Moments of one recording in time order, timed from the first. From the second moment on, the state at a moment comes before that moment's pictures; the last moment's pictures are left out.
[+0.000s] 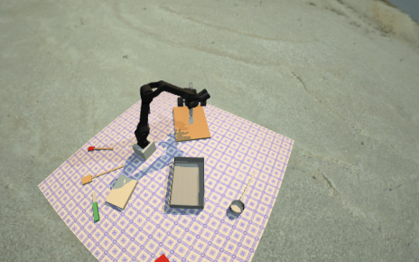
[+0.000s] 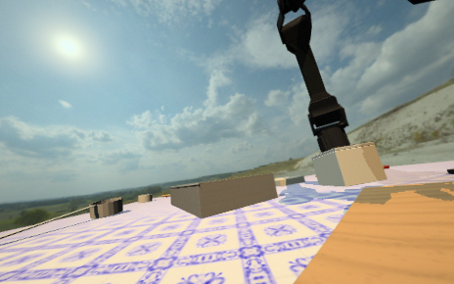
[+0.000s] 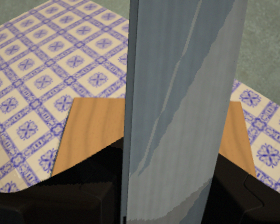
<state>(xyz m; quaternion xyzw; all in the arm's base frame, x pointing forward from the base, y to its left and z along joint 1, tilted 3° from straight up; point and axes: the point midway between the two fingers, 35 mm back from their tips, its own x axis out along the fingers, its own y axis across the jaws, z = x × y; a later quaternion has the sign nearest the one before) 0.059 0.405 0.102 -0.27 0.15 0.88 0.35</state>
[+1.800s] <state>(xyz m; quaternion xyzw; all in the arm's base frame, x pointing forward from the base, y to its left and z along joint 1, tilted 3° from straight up) 0.043 0.410 0.056 -0.66 0.26 0.65 0.25</state>
